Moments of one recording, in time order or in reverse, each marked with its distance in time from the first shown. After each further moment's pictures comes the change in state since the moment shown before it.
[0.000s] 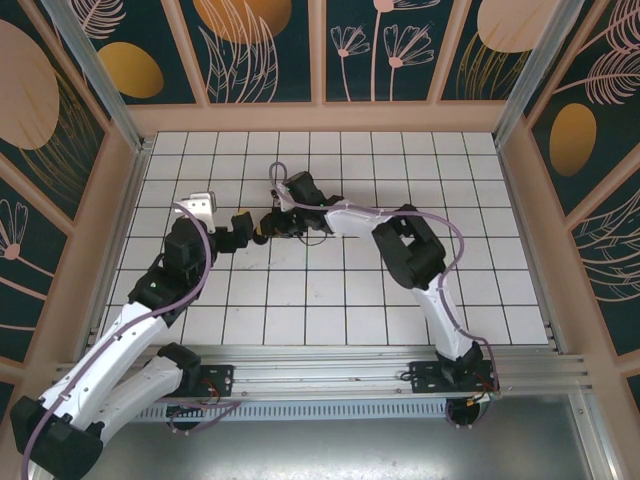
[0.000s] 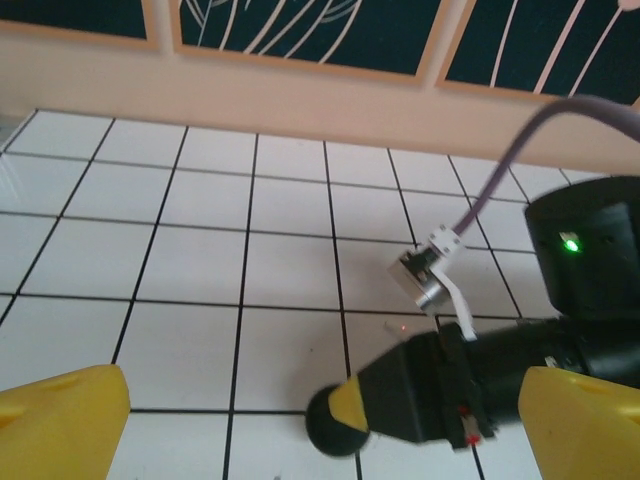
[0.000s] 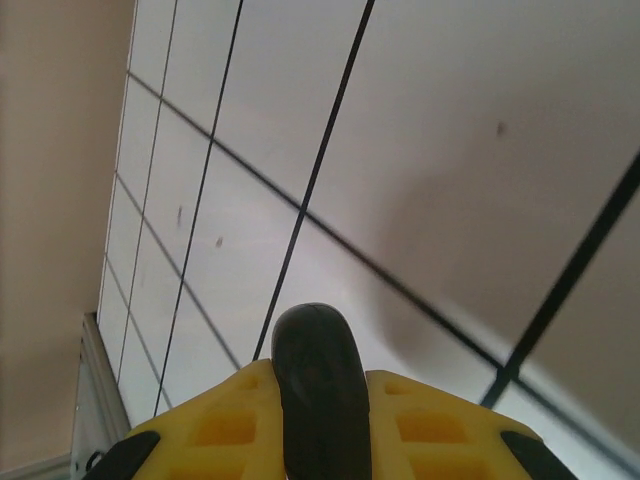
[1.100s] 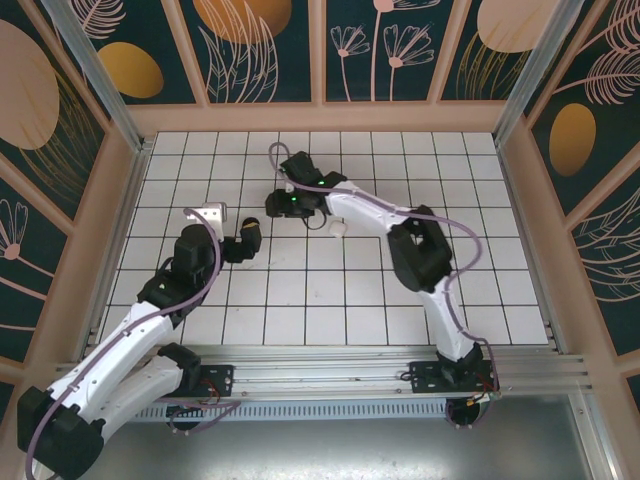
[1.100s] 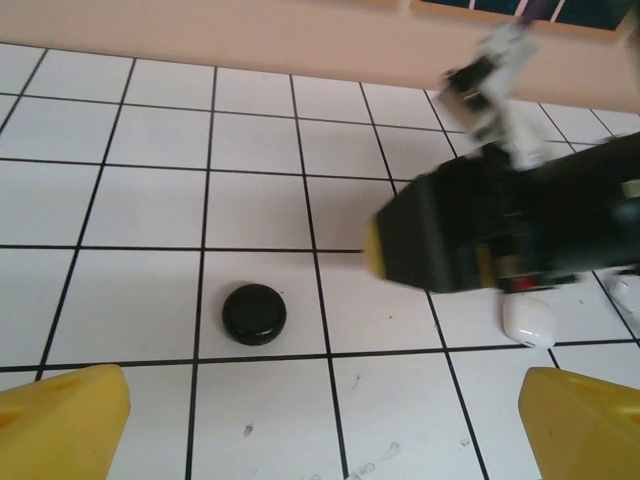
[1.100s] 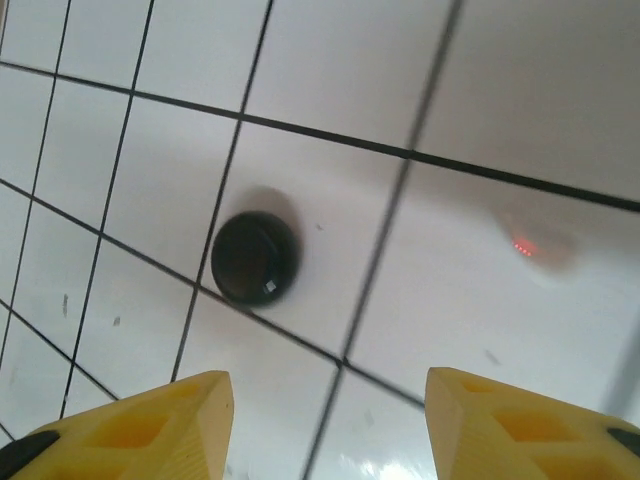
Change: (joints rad) left arm 0.000 0.037 -0.072 0.037 0.109 -0.011; right arm -0.007 -0.162 0.102 -0.385 0.410 -0.088
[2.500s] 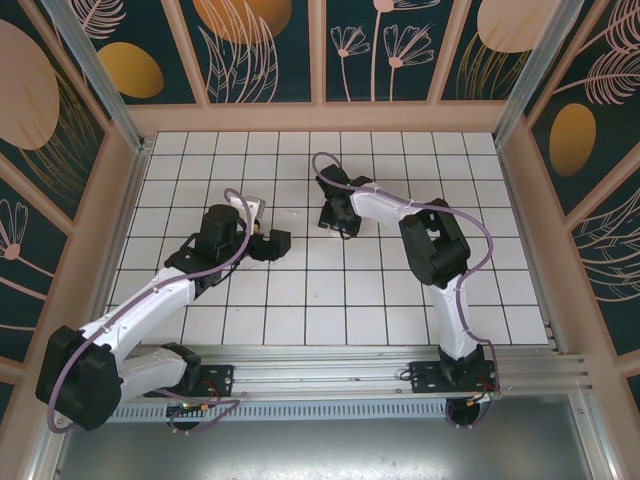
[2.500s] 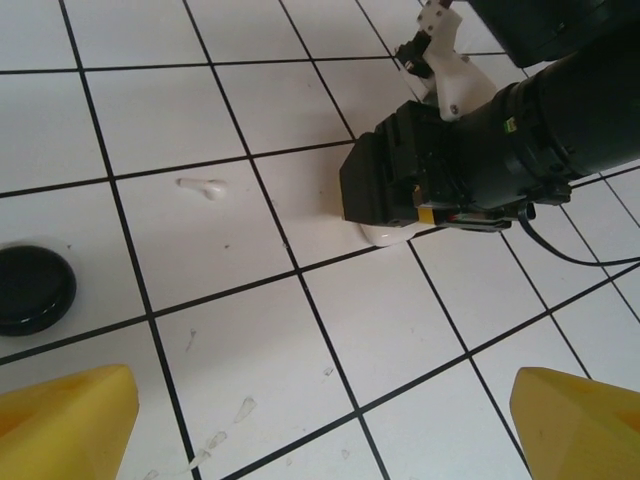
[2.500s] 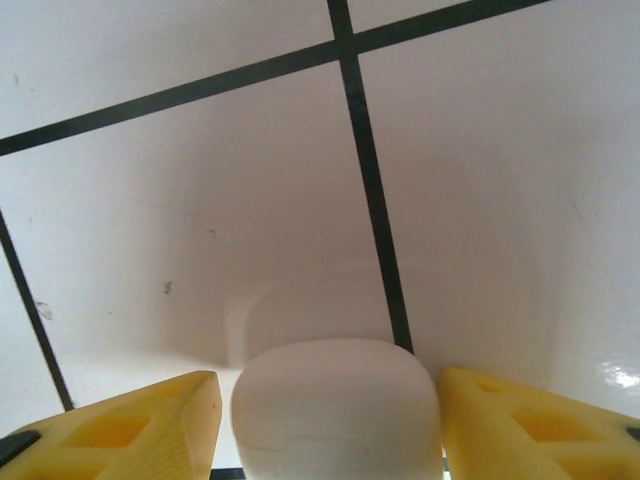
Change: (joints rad) left arm 0.000 0.296 0.095 0.064 0.378 0.032; right arm -0.125 0.013 -0.169 -0.189 0.239 0.225
